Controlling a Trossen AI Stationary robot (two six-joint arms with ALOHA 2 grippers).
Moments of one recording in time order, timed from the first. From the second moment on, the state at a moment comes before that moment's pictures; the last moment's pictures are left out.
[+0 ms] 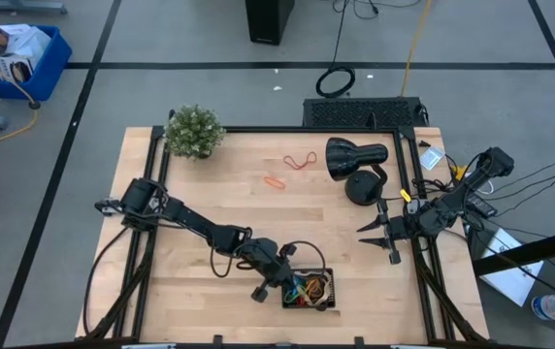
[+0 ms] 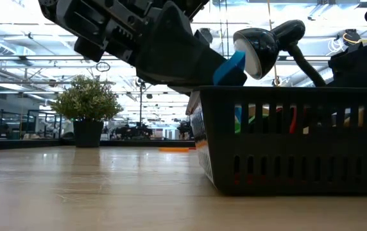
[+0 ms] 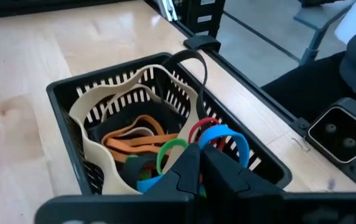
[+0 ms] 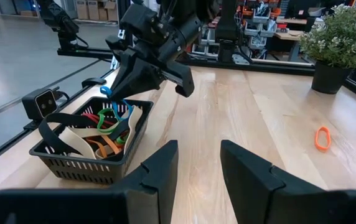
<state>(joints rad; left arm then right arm) -0.31 1.99 1.07 0.45 0.31 0.05 0.67 0.27 0.02 0.07 0.53 0.07</state>
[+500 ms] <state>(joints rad) -0.31 1.99 1.07 0.47 0.31 0.09 0.67 0.27 0.02 0.07 0.53 0.07</state>
